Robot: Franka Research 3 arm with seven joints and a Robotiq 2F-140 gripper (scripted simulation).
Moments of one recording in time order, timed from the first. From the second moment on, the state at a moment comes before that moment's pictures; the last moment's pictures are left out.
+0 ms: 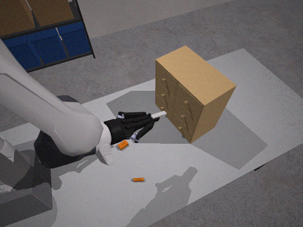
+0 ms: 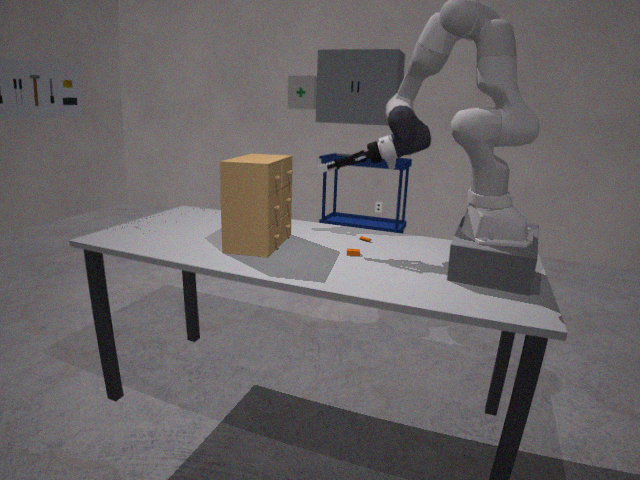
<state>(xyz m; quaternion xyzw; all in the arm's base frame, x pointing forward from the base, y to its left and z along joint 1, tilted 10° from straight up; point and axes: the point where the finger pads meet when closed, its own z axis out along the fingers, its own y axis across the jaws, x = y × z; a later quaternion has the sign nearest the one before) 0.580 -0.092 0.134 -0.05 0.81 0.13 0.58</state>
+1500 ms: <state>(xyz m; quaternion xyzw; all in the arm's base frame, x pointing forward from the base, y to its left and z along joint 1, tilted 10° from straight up) 0.528 -0.117 0.186 -0.20 0.93 0.06 0.31</state>
